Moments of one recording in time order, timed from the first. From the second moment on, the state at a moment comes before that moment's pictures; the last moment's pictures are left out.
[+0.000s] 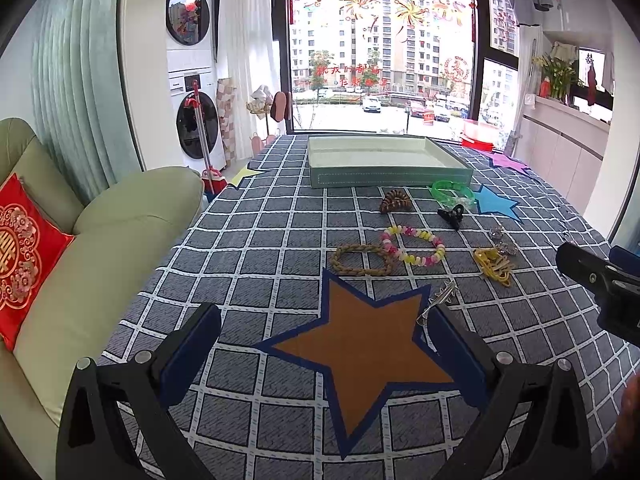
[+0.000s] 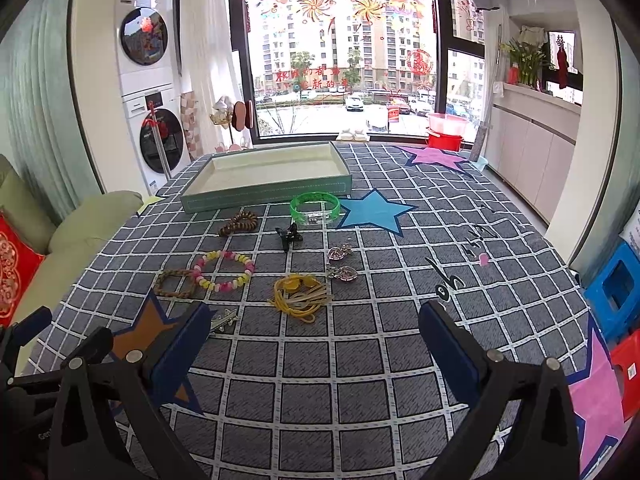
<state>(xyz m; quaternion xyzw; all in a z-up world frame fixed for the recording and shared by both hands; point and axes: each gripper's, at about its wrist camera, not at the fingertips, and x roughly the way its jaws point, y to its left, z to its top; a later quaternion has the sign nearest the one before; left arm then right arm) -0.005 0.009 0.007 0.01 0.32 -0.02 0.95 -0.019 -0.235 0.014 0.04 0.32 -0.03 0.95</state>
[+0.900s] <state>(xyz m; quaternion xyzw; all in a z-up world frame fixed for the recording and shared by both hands) -0.005 0.010 0.007 0.01 0.32 -0.02 0.95 -0.018 -0.234 0.014 0.04 0.32 -0.03 0.95</state>
